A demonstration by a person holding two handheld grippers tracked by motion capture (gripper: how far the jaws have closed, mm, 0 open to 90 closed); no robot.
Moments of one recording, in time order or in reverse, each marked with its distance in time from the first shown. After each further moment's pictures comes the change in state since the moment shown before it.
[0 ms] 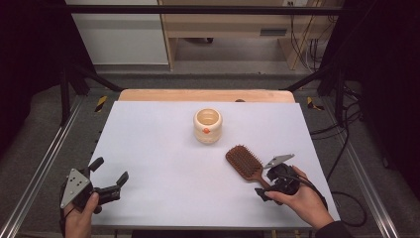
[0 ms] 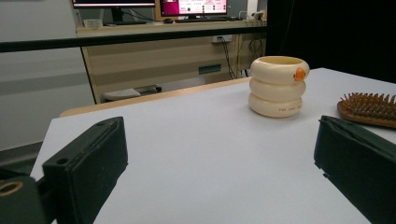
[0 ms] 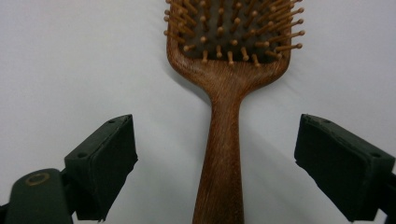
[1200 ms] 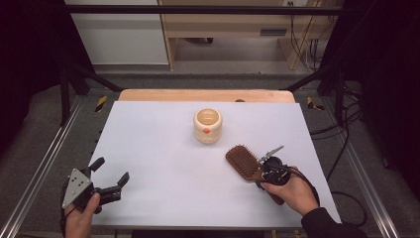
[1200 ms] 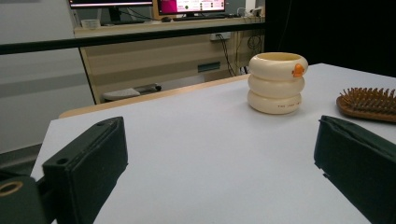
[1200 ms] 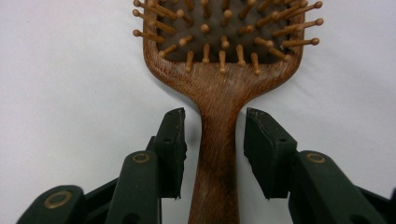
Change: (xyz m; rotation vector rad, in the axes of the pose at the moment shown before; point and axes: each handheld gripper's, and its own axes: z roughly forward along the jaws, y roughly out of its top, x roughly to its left) left arm -0.001 0.000 0.001 0.010 -0.007 0.023; right arm -0.011 0.019 0.025 0.140 0.031 0.057
